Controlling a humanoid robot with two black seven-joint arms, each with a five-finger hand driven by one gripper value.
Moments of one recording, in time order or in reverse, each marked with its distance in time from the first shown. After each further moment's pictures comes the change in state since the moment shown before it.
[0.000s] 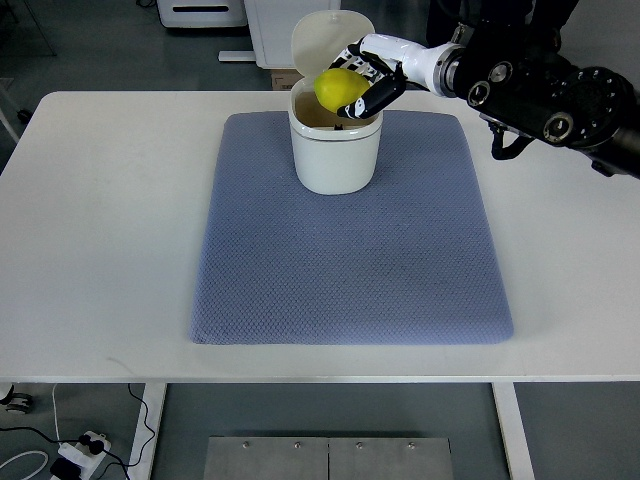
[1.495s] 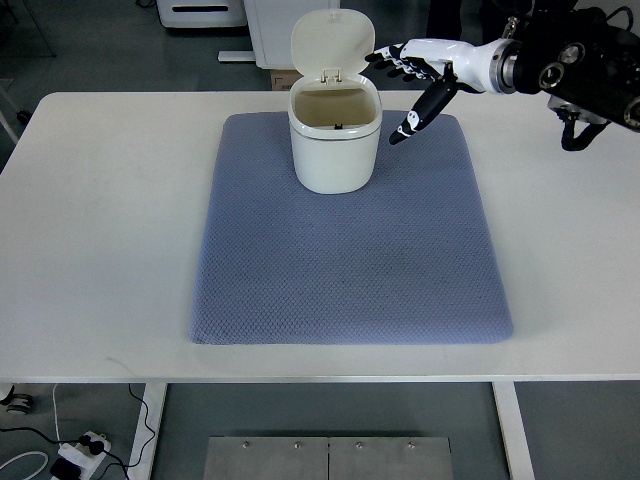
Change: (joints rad) left arm 0.000 0.000 0.000 0.000 0.000 0.000 0.000; right arm 0.024 -0.210 -0.005 0.104 -0.005 0.171 0.041
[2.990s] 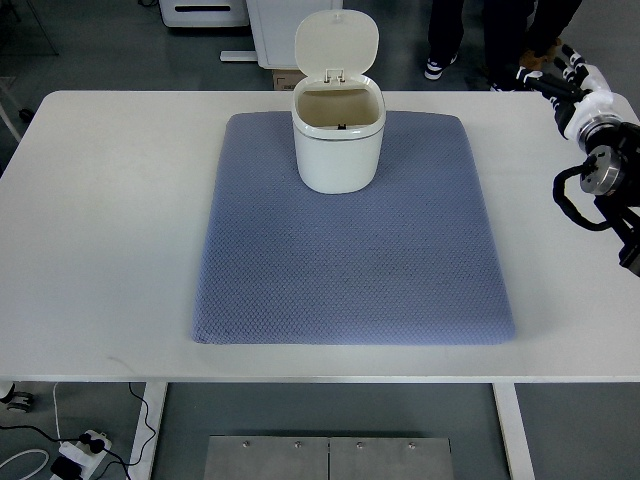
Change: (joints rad) left arm 0.000 0.000 0.000 0.000 -0.001 0.000 0.001; right arm -0.531 0.073 0.857 -0.232 0.405 -0.499 0.026
